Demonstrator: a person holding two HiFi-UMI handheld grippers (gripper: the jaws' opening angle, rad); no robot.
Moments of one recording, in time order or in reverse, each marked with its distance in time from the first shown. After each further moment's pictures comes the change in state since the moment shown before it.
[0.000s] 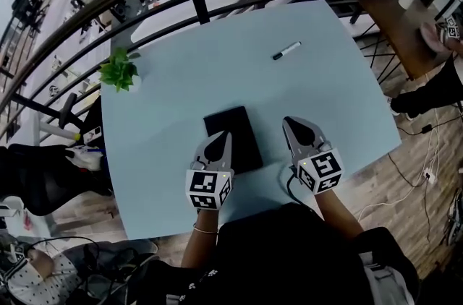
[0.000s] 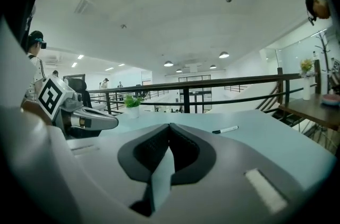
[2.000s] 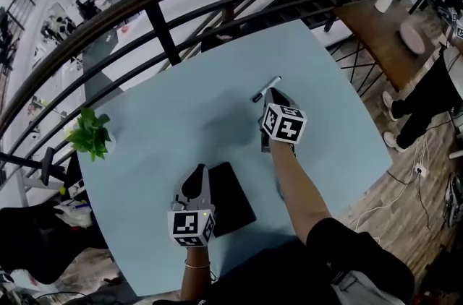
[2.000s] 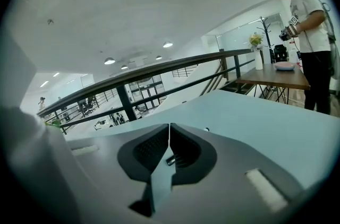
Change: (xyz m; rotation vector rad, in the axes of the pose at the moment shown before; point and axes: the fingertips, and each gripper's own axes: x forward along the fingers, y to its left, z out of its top) left arm 0.082 0.066 0.041 -0.005 -0.001 0.008; right arm 0.195 -0.220 -0.003 0.385 0.085 -0.529
